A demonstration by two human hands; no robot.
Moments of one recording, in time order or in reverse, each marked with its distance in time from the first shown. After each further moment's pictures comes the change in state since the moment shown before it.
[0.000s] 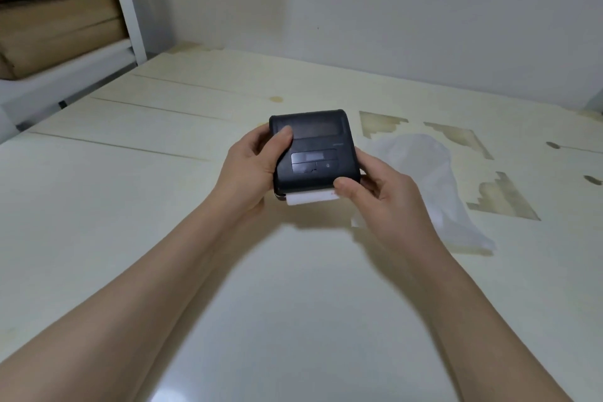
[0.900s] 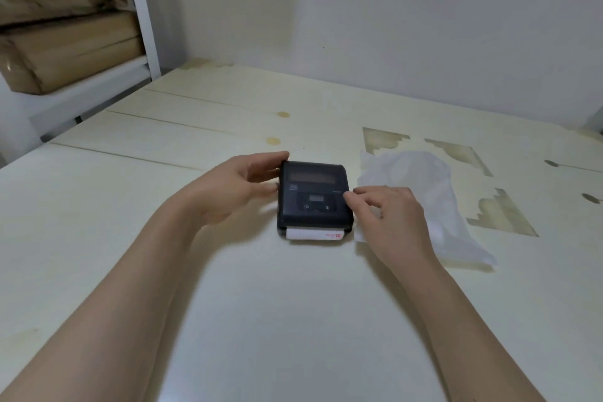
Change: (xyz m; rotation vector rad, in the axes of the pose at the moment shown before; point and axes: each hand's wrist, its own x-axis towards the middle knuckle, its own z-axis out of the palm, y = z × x) left_hand 0.009 0.012 -0.058 0.462 -0.429 -0.104; right_hand 0.007 0.020 0.004 -0.542 0.157 0.080
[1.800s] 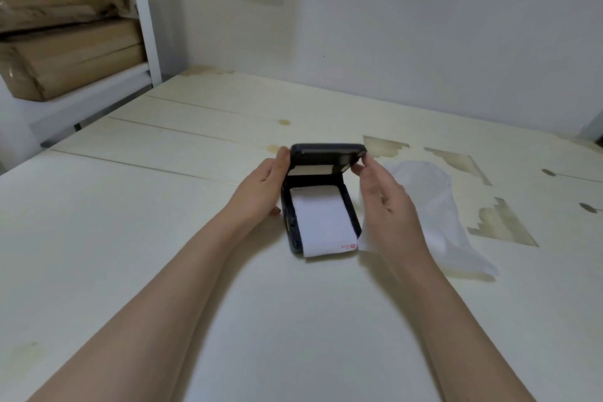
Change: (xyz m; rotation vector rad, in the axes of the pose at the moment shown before) left_hand 0.017 0.002 0.033 0.091 0.326 -0.024; right_hand 0.006 -0.021 -0.001 0.484 -0.008 0.015
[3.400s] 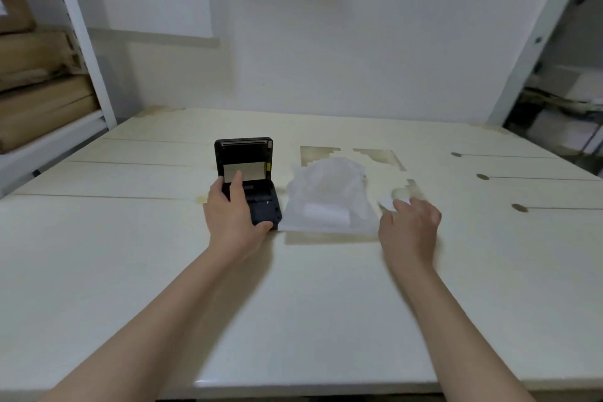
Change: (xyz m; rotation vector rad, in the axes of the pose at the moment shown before) left_hand -0.057 0.028 0.078 0.480 0.273 0.090; right_hand -0.047 0.083 -0.124 -0.631 0.477 0.187
